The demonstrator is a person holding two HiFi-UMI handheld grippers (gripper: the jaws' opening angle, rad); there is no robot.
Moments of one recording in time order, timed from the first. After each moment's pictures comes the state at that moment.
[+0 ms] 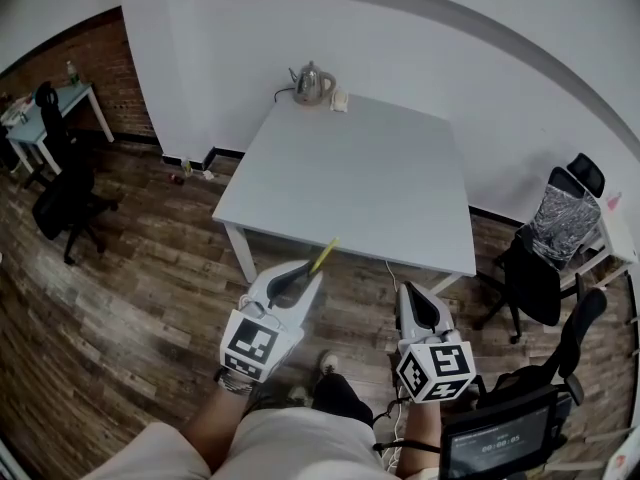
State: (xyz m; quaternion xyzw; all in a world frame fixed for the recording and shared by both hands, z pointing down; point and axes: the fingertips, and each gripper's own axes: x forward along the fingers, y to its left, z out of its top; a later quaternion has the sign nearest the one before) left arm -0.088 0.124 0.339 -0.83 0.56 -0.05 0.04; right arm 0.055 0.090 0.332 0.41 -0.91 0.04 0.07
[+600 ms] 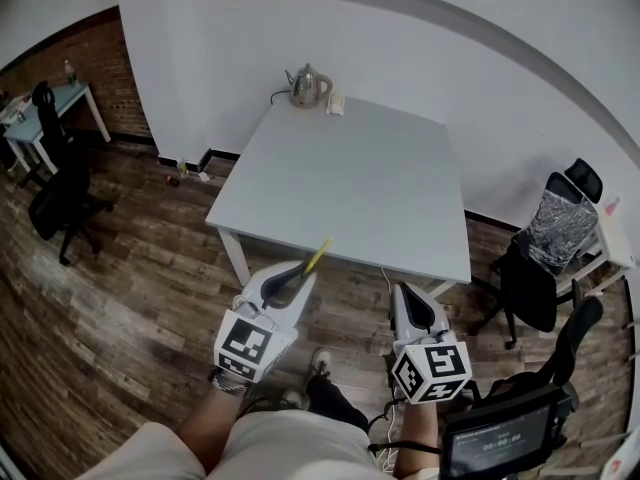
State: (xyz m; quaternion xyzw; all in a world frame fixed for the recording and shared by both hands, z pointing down) left arm -0.091 0.107 0.339 -0.83 0.56 -0.05 0.04; right arm 0.052 0.072 0.328 0.40 -0.91 0.04 0.08
